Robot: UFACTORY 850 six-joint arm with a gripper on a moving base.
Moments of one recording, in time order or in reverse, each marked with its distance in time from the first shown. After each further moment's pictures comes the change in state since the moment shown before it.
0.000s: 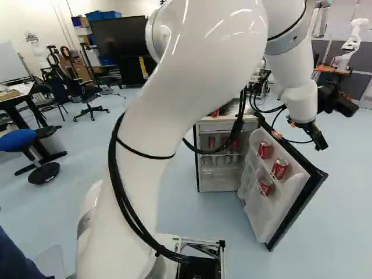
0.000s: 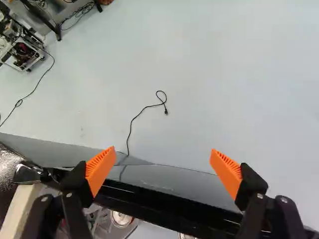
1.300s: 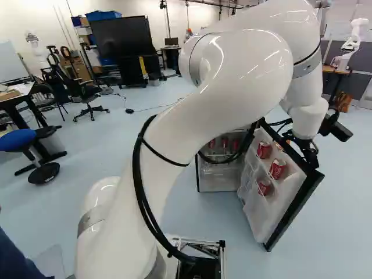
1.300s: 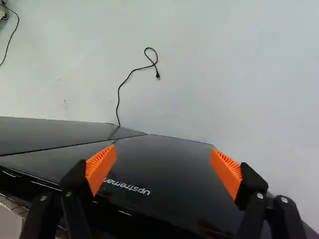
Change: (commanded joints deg) arm -1.6 -8.3 -5.4 0.0 -12.9 0.0
